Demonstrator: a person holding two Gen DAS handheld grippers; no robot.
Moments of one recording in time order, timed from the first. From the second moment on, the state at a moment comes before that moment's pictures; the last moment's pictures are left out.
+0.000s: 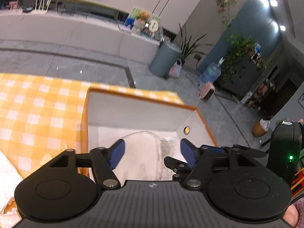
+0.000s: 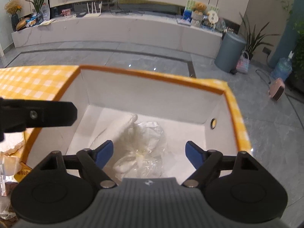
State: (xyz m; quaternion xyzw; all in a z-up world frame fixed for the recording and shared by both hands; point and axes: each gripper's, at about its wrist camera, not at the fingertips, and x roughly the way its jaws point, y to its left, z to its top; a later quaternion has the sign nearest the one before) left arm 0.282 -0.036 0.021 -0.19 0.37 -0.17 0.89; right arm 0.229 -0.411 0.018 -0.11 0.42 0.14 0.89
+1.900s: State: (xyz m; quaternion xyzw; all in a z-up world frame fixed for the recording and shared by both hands) left arm 0.021 0.029 -0.032 -0.10 0.36 -0.09 0.92; right arm -0.084 -0.346 -0.010 -0.05 0.34 0.20 0.92
